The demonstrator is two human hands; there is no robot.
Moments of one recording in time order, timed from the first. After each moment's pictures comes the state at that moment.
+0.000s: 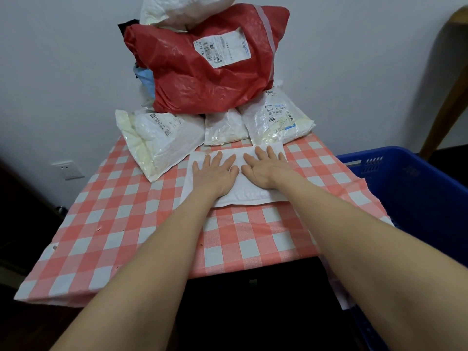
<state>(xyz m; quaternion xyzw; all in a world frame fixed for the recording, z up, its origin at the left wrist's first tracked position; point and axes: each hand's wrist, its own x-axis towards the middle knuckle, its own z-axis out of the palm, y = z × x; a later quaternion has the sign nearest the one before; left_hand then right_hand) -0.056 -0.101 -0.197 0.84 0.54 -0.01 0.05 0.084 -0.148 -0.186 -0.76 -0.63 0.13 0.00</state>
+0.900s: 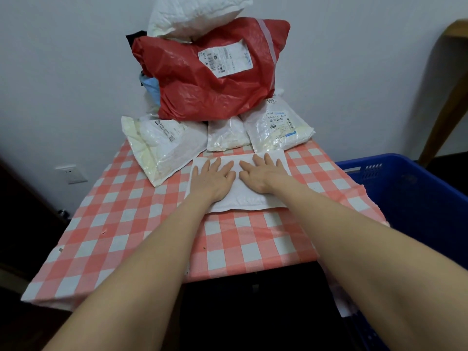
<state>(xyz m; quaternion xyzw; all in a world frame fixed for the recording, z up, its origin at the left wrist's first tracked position) -0.068 -0.097 -0.196 0.85 0.52 -0.01 0.06 0.071 -0.149 -0.177 -0.76 -0.63 0.14 -0.01</state>
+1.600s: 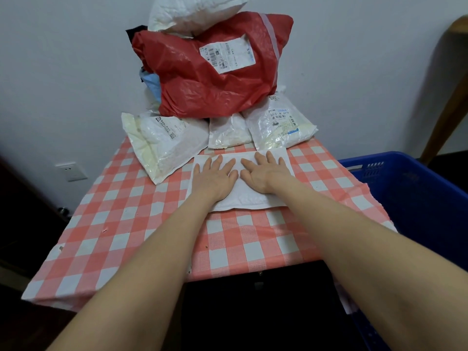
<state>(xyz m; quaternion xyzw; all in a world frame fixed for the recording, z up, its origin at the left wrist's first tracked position) -0.068 -0.097 -0.199 0.85 0.52 -0.01 0.04 0.072 -0.149 -0.183 -0.77 -0.63 0.12 0.00</state>
